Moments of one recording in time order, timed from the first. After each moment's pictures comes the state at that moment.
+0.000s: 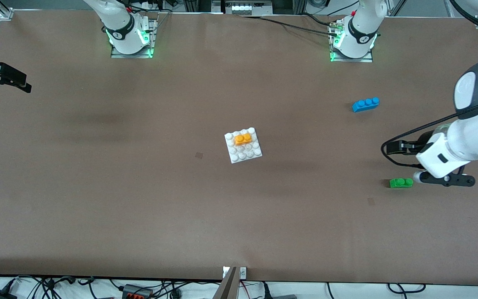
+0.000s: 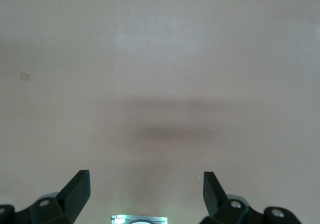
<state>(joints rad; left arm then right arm) 0.20 0.44 -0.31 -1.33 0.10 1.56 -0.04 -0.10 -0.05 0.00 -1.66 0.00 1.53 -0.13</state>
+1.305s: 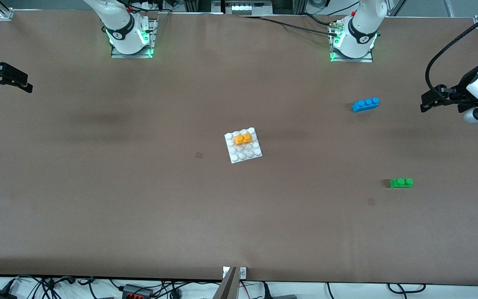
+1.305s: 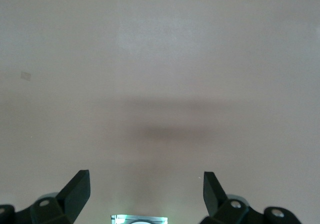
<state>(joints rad) 0.20 0.04 -0.21 -1.58 0.01 1.55 -0.02 -0.09 -0.05 0.00 -1.66 0.00 1.53 -0.13</state>
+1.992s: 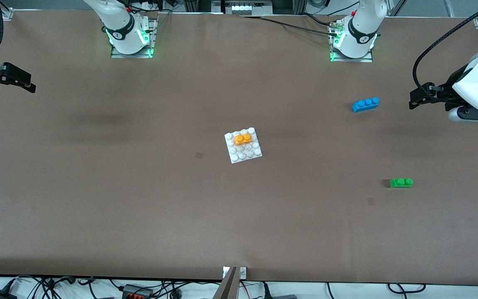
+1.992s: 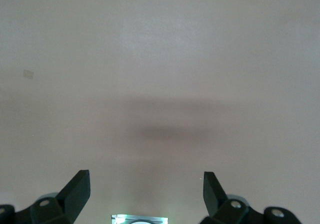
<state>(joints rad) 0.15 0.04 -0.20 -1.59 0.00 1.53 -0.01 -0.08 -0.05 0.00 -1.66 0.00 1.53 -0.13</state>
